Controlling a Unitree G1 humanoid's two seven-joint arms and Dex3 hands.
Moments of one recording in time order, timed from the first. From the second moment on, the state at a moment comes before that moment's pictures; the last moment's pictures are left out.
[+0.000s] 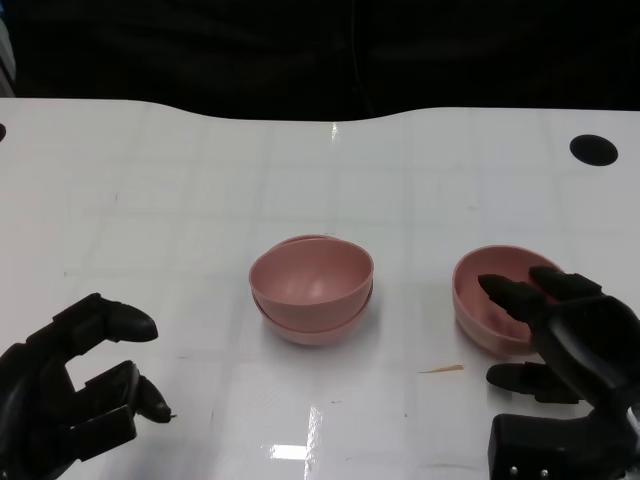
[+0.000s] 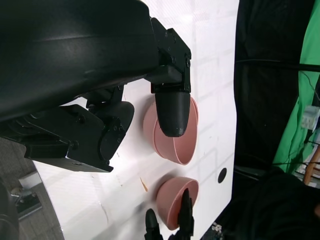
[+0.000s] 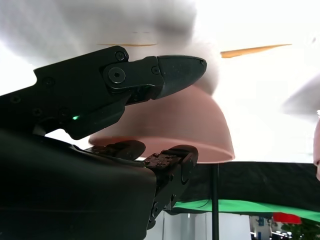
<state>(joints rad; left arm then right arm) 0.22 0.24 0.24 -0.55 -0.60 0.72 -0.14 -0.25 -0.32 0.28 0.52 -0.97 -0.22 -0.36</state>
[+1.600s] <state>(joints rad) 0.18 0.19 0.23 -0.57 -0.58 0.78 -0.06 -0.66 -0.43 0.35 0.35 -0.57 -0.42 0.20</state>
